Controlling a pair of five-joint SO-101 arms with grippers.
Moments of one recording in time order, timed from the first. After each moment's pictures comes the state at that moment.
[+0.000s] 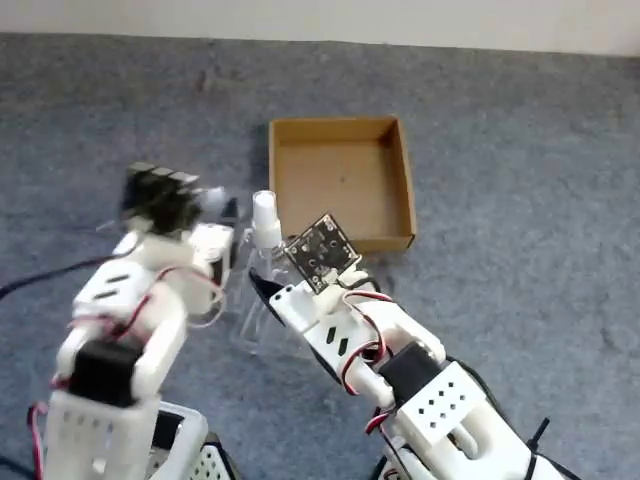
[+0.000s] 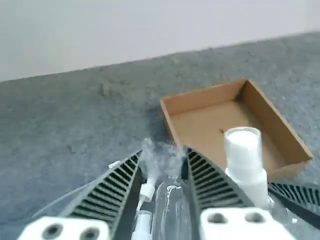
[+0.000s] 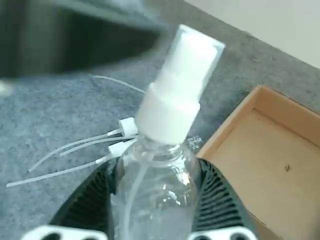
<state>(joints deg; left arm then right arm) 6.1 -71.6 49.1 54.4 2.9 -44.1 -61.0 65.5 26.7 6.1</state>
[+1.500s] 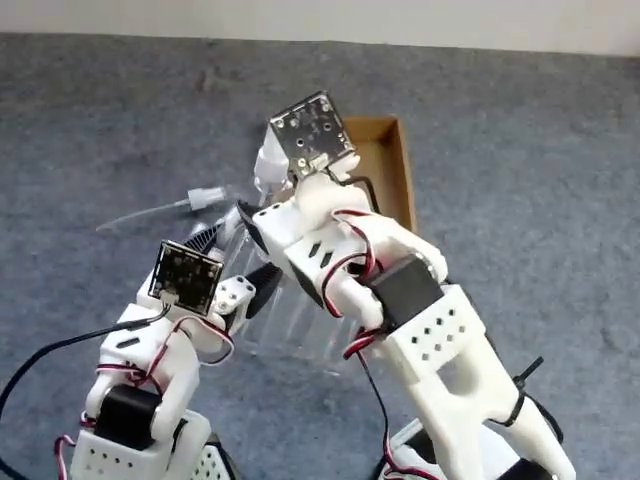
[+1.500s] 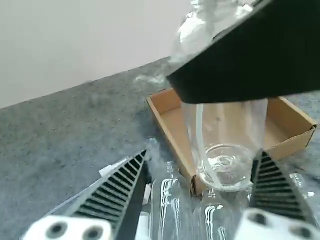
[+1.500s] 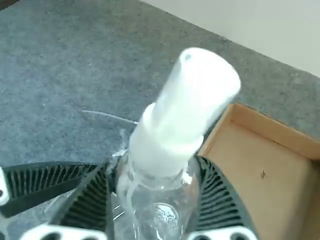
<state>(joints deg) 8.2 -93.2 75.6 45.9 -3.4 -40.7 -35.9 19.2 53.6 0.1</state>
